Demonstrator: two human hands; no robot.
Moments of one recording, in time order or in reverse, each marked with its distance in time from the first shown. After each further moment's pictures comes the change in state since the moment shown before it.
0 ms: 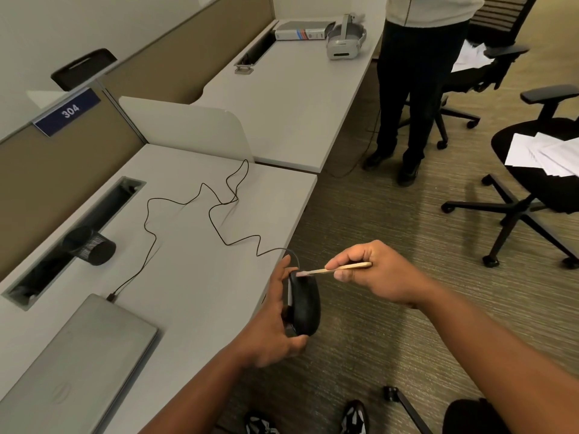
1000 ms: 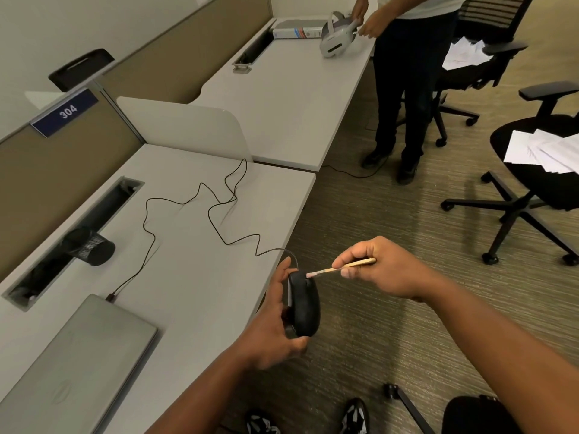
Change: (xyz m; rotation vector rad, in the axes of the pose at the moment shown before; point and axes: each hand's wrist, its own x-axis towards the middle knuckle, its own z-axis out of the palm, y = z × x) left_hand 0.000 -0.003 0.005 0.057 0.028 -0.024; right_hand -0.002 0.001 -0.010 -0.091 0.002 0.020
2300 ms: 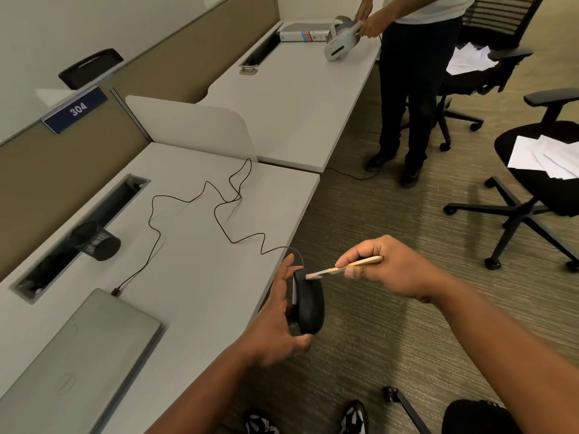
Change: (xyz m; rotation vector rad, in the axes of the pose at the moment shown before) left_hand -0.005 0.005 0.001 -0.008 0.009 0.008; right_hand -0.009 -0.007 -0.003 0.068 -0.038 -0.031
